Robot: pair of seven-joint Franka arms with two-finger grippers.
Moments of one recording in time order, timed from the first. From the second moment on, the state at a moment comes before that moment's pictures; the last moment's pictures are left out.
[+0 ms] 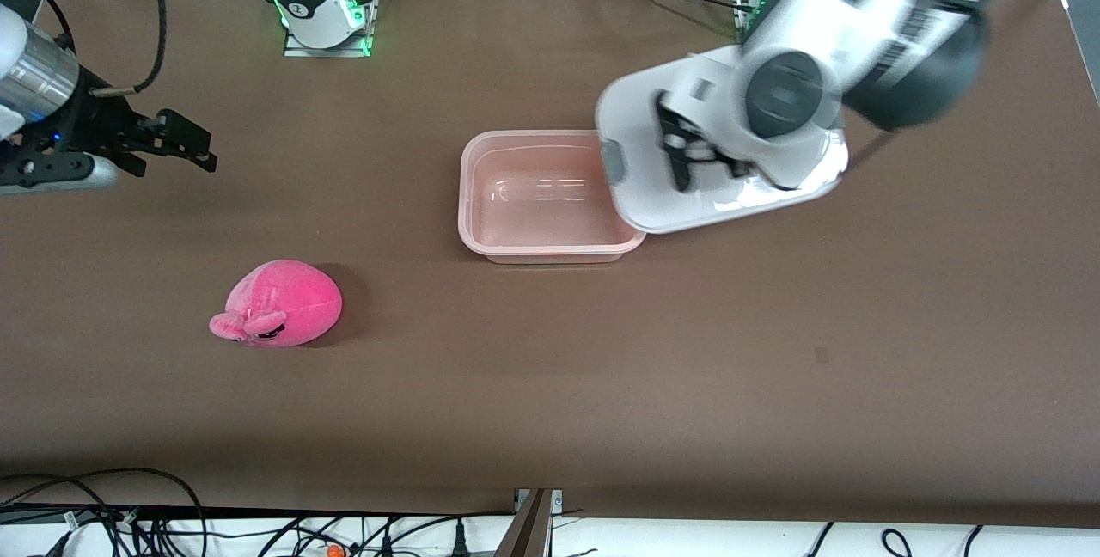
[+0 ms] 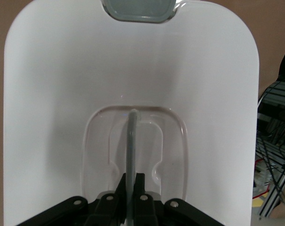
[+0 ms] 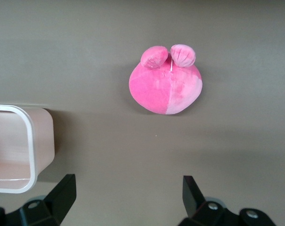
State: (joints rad) left arm -0.10 0.41 -0.34 -1.26 0.02 1.19 0.80; right arm 0.19 0.09 -0.09 -1.57 0.08 1.64 0.04
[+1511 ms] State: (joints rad) left arm 0.08 0.43 -0.36 -1.14 0.10 1.19 1.11; right arm 0.12 0.48 -0.11 -1.67 0.06 2.11 -0.06
